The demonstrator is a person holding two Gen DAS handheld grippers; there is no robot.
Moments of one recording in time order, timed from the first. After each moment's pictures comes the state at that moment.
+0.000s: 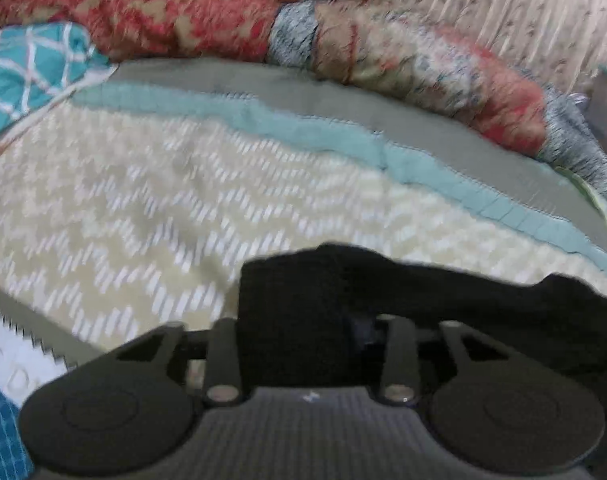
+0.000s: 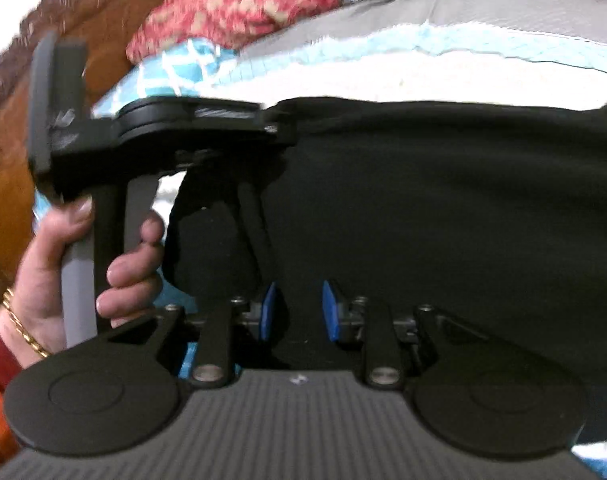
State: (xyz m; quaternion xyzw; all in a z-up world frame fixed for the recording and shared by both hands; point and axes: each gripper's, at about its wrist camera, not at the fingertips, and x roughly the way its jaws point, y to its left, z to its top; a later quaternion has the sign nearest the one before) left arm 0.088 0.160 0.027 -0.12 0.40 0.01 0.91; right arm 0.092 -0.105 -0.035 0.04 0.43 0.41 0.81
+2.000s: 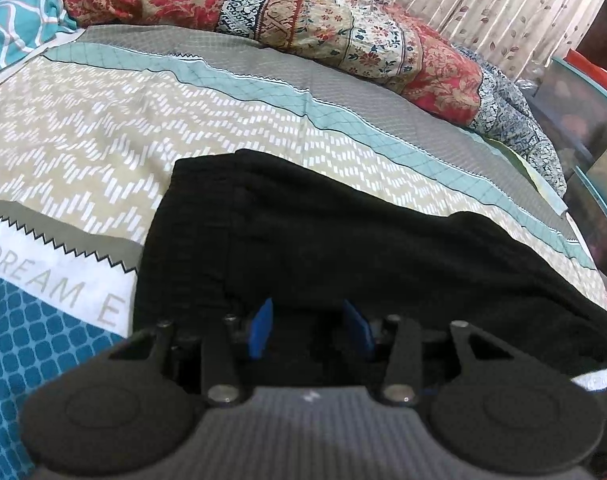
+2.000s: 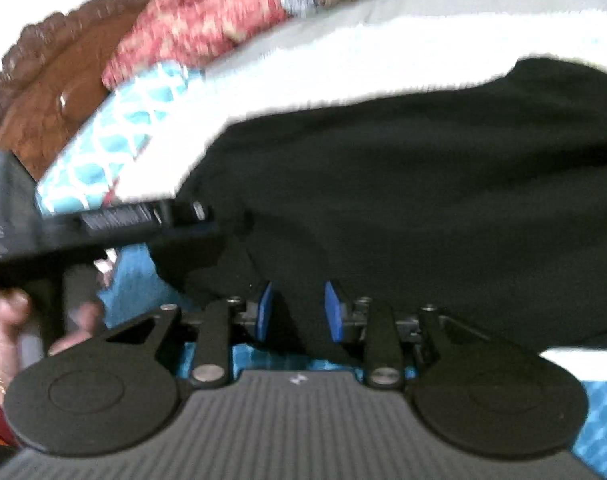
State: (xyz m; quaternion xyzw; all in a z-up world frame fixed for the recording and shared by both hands) left arm 0.012 0.123 0.046 -0.16 0.42 -0.08 0.89; right arm 0.080 -0.158 -0.042 0.07 0.45 0.36 0.81
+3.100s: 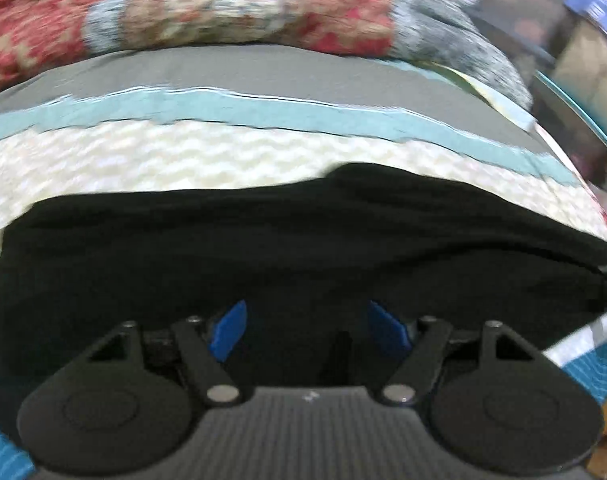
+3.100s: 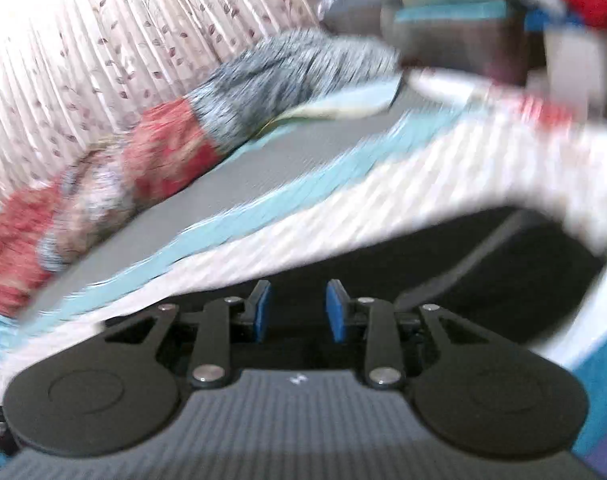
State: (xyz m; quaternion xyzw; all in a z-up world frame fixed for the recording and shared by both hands) left arm 0.042 -0.056 0.066 -0.03 0.46 -0.14 0.87; right arm 0.096 -0.559 0.023 0.16 0.25 0.01 0.95
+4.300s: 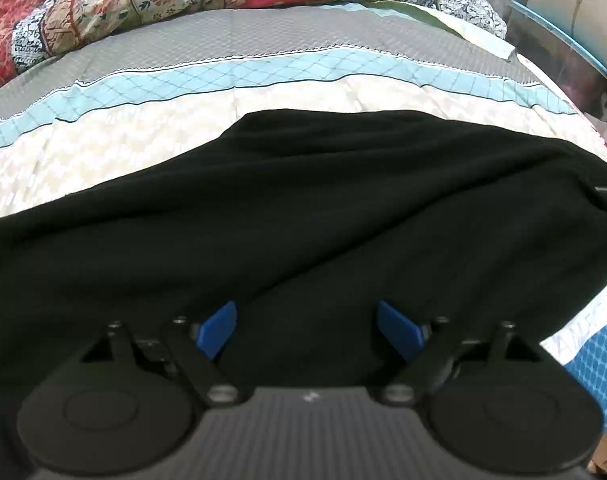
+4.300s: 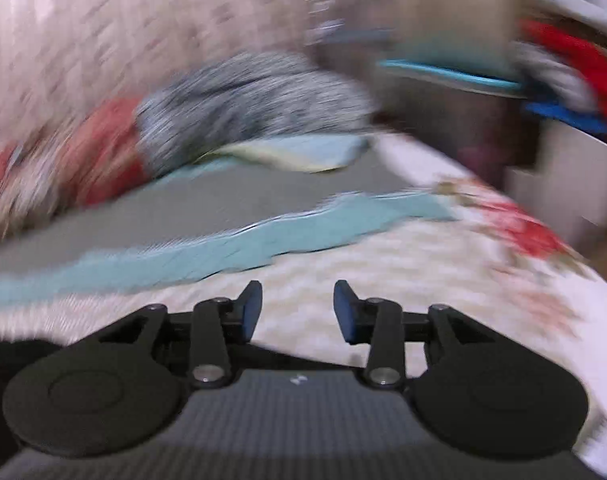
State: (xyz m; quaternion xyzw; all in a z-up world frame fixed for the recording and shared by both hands) left arm 0.055 -0.129 0.024 0.04 0.49 -0.16 0.85; right arm 0.144 -0.679 0.019 0.14 0.22 -0.03 0.96
